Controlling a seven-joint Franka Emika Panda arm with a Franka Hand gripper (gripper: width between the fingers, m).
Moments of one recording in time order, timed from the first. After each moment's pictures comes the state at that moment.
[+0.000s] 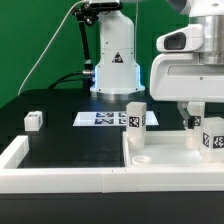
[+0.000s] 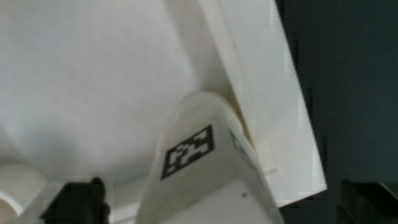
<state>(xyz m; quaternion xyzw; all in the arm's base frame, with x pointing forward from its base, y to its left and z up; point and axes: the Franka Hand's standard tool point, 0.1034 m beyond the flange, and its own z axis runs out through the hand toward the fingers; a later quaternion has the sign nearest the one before) 0.620 0.123 0.077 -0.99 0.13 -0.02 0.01</state>
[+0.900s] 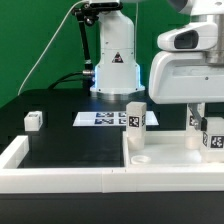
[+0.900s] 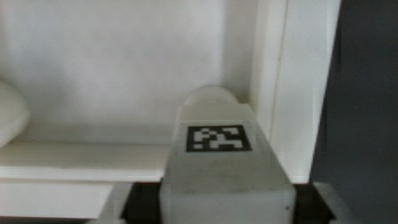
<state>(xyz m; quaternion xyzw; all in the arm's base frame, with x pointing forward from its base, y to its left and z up) 0.620 0.120 0.077 -1.00 0.00 -0.02 0.00</state>
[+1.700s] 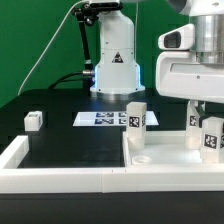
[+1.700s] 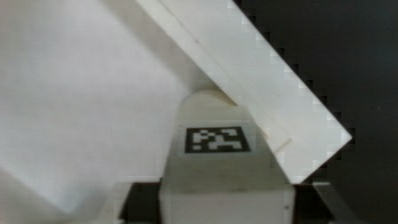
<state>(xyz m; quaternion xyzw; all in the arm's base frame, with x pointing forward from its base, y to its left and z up) 0.621 0.122 0.077 -0.92 0.39 -0.02 0.02</state>
